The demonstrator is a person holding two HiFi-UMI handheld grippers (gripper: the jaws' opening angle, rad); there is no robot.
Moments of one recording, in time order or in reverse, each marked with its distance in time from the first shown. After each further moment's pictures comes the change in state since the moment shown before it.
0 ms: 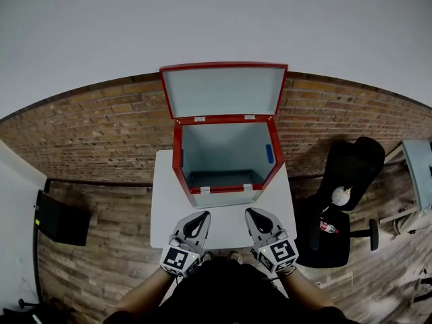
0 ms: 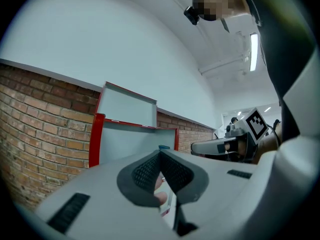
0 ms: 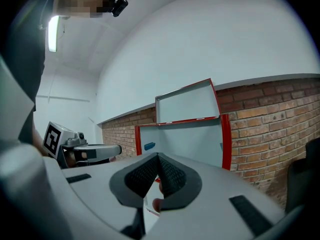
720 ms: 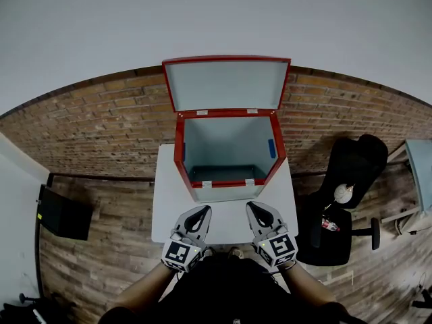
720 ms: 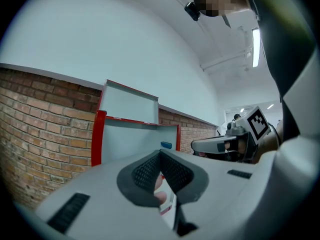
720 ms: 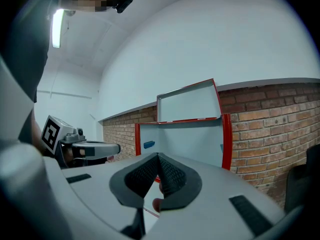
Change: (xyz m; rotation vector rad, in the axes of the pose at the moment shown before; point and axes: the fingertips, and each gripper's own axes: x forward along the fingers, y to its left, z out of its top) left arm 0.000 0.000 -0.003 0.026 0.024 0.025; right arm 0.004 -0.003 -0.007 -0.039 -0.020 0.007
